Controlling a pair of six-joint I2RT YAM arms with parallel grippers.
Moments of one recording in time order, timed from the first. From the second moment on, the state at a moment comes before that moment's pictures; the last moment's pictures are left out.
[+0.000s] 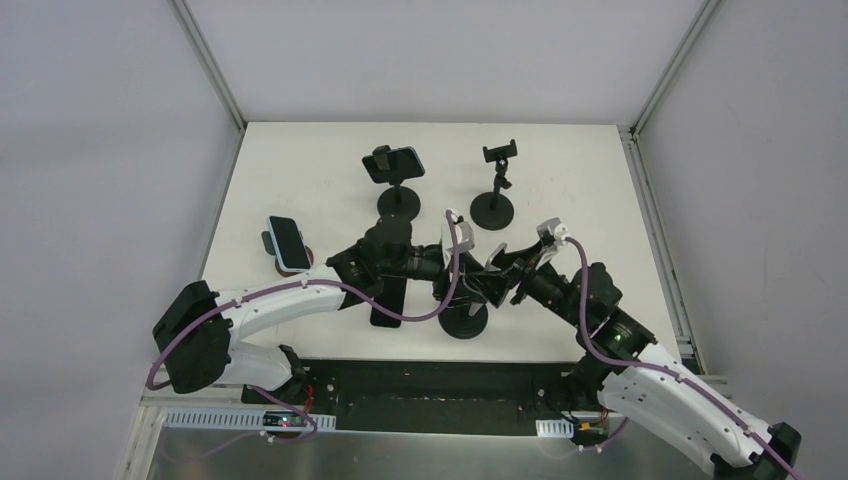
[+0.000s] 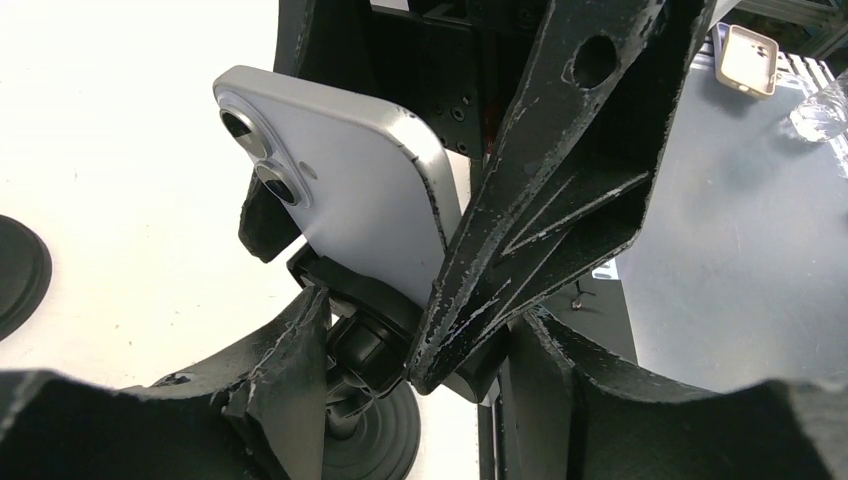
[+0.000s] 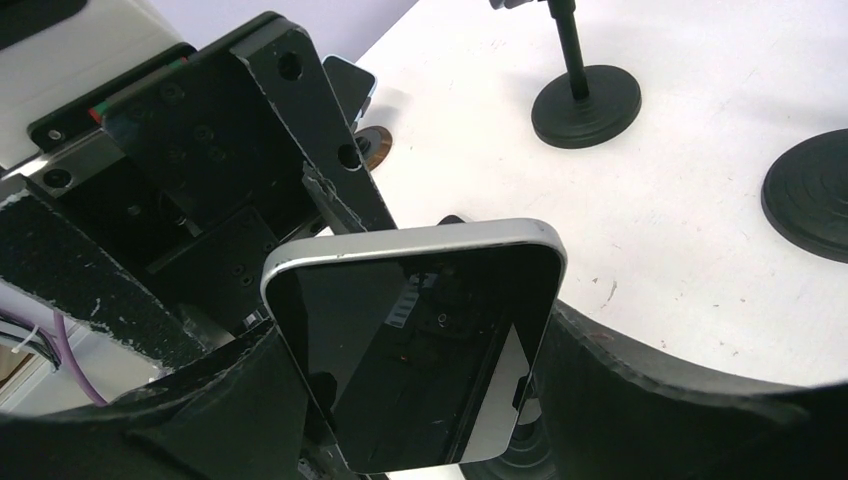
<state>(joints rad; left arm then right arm) -0.96 1.32 0.84 0.32 0.63 -0.11 0.79 0.54 0.45 0.03 -0.11 0.42</state>
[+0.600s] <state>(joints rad) -0.96 1.32 0.82 0.36 0.62 -0.08 0.83 0.56 0.46 0.03 0.02 0.37</state>
